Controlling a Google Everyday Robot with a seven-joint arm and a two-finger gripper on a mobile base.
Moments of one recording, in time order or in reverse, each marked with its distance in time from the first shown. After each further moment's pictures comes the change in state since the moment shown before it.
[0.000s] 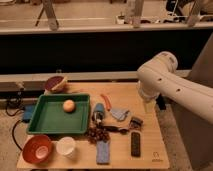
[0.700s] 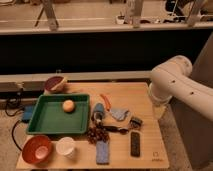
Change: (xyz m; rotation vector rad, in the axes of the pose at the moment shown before) arm 0.032 0.036 0.005 -0.059 -0.011 0.105
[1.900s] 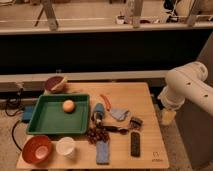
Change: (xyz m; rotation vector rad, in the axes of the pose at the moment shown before) arm 0.058 0.032 0.032 -0.079 -0.033 0.230
